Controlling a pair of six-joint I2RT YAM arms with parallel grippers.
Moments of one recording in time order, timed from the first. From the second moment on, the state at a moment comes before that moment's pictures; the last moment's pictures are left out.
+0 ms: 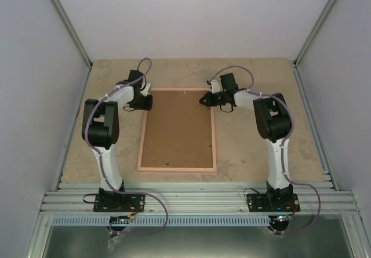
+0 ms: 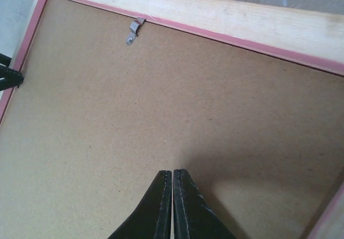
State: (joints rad) left arm -0.12 2.04 1.42 -0.61 0.12 0.00; right arm 0.36 2.24 1.48 -0.10 -0.59 0.22
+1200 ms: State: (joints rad) left arm -0.10 1.50 0.91 -0.73 0.17 0.30; right arm 0.50 1.99 1.34 -0.07 -0.69 0.09
